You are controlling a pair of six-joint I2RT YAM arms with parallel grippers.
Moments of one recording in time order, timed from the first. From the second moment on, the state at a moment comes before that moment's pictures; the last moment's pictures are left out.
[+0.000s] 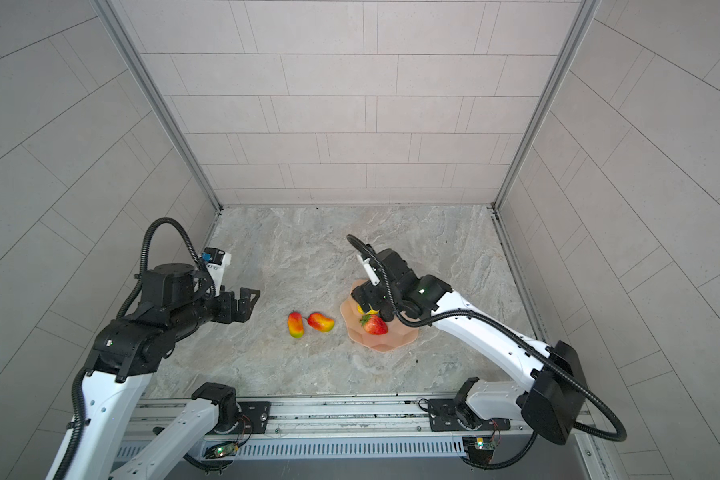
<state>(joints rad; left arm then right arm) -0.19 0.75 1.12 -1.09 0.12 -0.08 0.75 1.30 1.09 -0.58 0.10 0.11</state>
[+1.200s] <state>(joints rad) -0.19 0.71 1.07 -1.06 0.08 -0.10 0.94 2.04 1.50 -0.62 -0.02 0.00</state>
